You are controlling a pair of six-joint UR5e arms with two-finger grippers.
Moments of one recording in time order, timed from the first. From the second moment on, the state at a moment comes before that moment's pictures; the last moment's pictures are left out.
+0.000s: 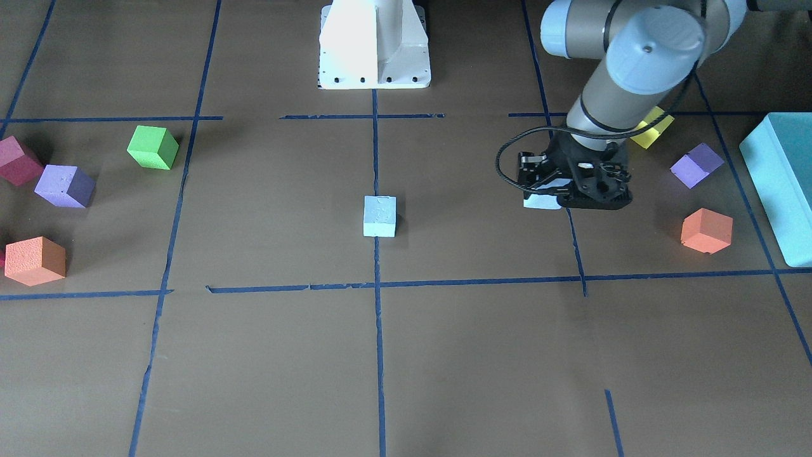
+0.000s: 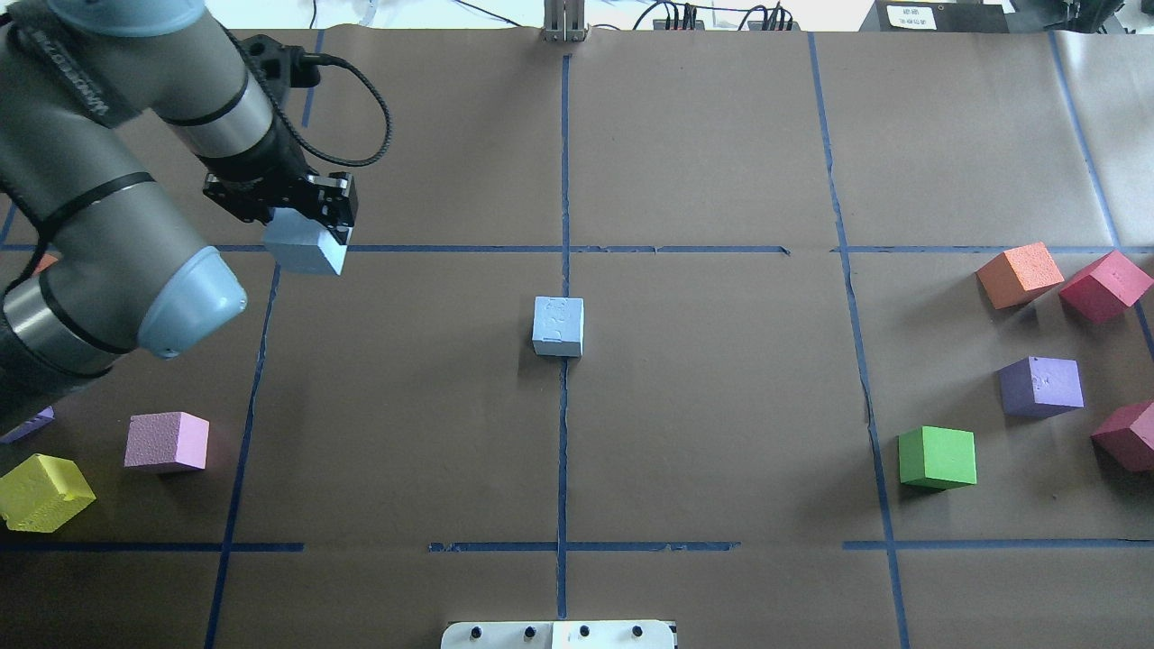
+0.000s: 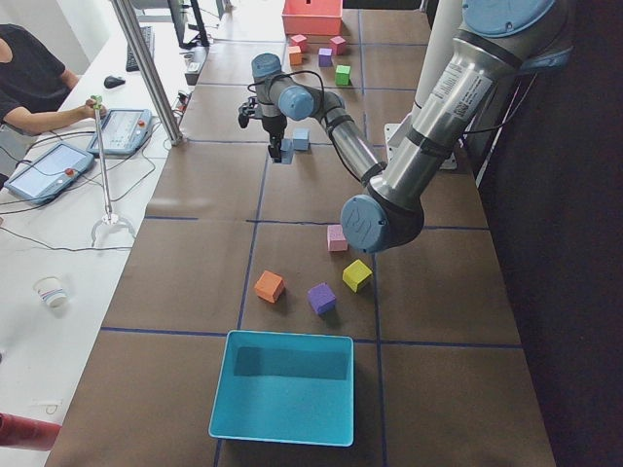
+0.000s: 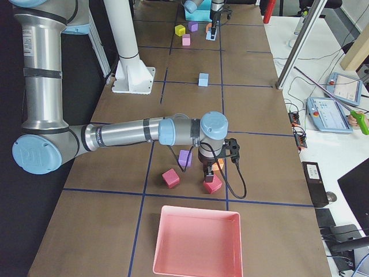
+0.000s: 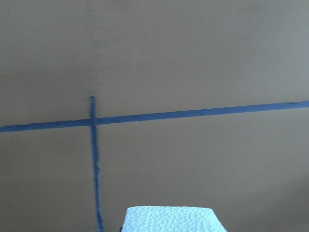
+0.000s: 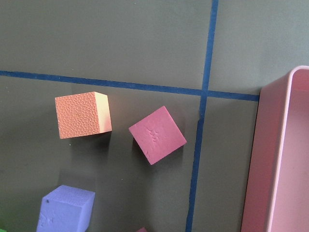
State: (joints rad) left arm -0.85 -2.19 -1.79 -1.35 -2.18 -0.86; right arm 1.56 -1.62 1.77 -1.69 2.40 -0.06
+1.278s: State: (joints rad) left arm -0.60 -2.52 -1.38 -1.58 -2.03 -1.08; right arm 1.60 -1.70 1.76 -1.66 2.41 -0.06
